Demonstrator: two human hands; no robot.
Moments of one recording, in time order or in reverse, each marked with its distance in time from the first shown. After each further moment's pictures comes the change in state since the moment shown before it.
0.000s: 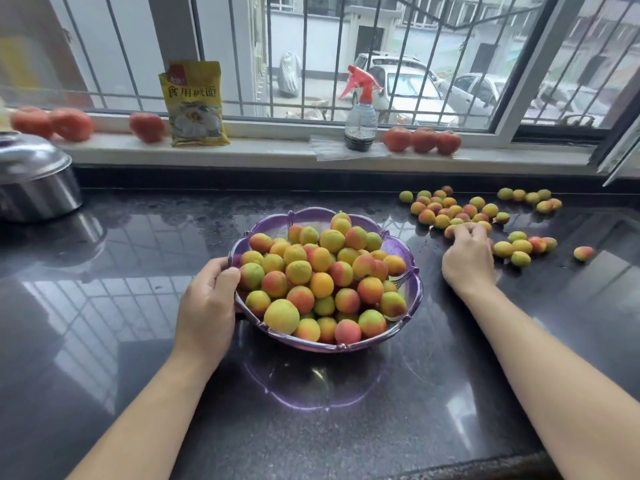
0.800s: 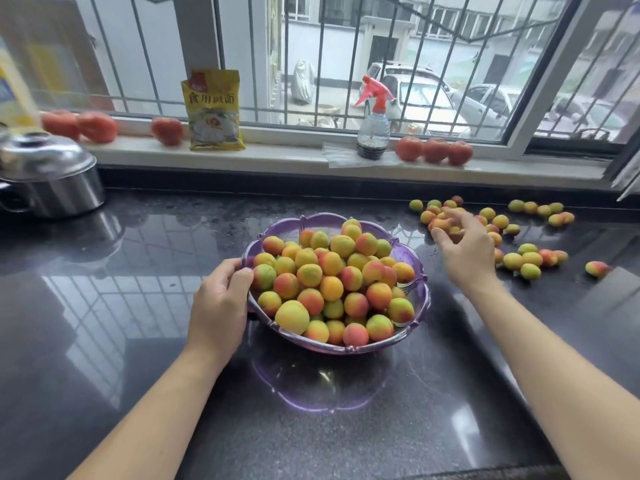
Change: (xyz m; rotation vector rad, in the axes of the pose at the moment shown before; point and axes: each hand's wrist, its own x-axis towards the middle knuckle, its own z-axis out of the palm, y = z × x) left_hand 0.000 0.004 0.000 0.023 0.032 -0.008; right_hand 0.002 -0.030 -0.019 0.402 0.095 -0.175
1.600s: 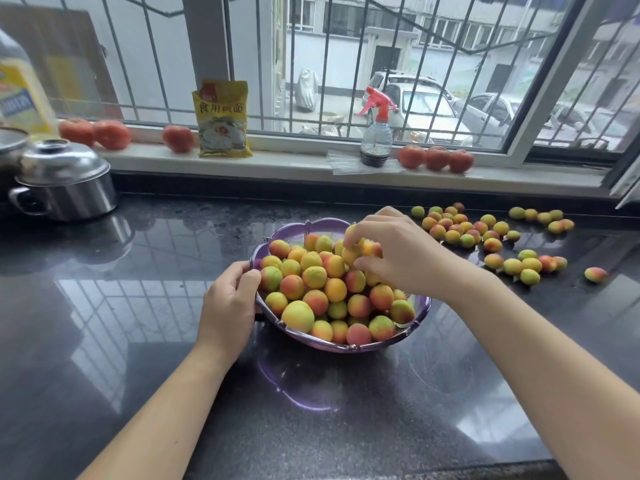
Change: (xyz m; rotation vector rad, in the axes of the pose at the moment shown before) left_hand -0.001 0.002 0.000 0.000 -0.007 0.020; right_hand -0.034 -0.137 -0.018 -0.211 -0.617 -0.581
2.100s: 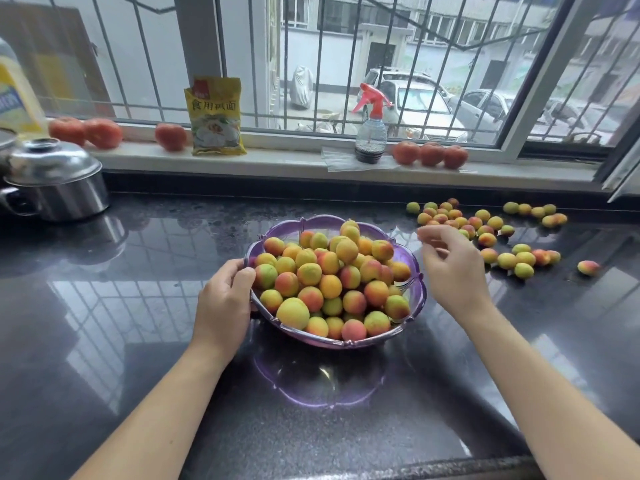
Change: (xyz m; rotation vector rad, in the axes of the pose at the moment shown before) left_hand 0.001 -0.002 0.000 0.011 -0.001 -0.005; right_hand -0.052 0.060 0.040 0.326 0.607 0.430
